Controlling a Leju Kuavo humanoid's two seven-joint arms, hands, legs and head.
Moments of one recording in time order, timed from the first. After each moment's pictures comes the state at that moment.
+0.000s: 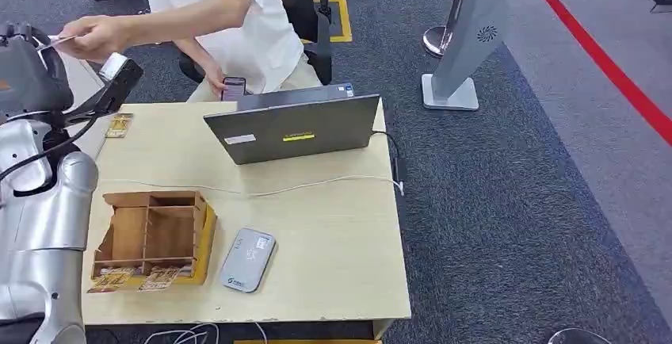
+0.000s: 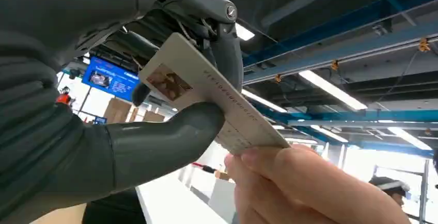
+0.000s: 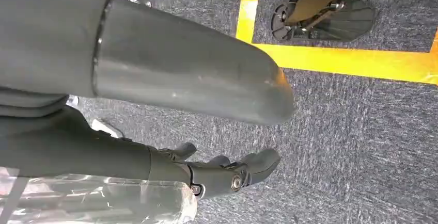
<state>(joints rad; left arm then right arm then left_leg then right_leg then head) -0.77 0.12 0.00 -1.02 -1.46 0.49 0.06 -0.07 0.19 -0.53 -0.21 0.83 -0.26 -0.03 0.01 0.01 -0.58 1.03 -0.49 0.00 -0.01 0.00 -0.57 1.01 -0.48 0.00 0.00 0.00</state>
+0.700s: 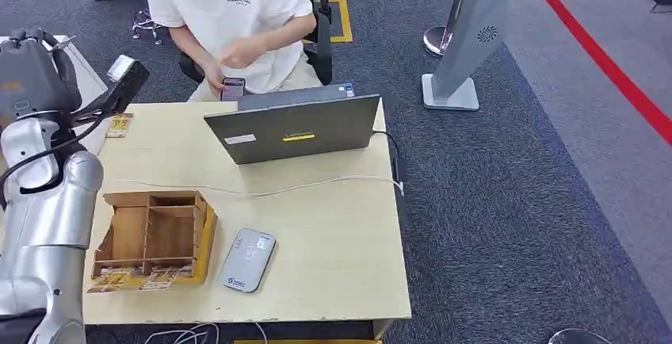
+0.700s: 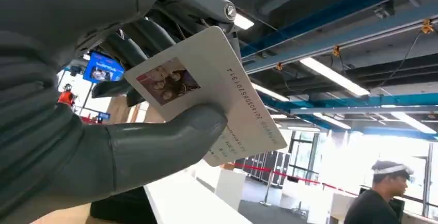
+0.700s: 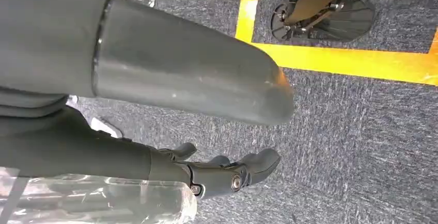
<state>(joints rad) -0.79 0.12 -0.02 -0.98 -1.45 0.48 0.07 -0.07 0.19 -0.53 -0.21 0.84 -0.25 -0.04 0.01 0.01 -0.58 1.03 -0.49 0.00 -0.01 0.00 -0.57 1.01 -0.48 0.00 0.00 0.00</state>
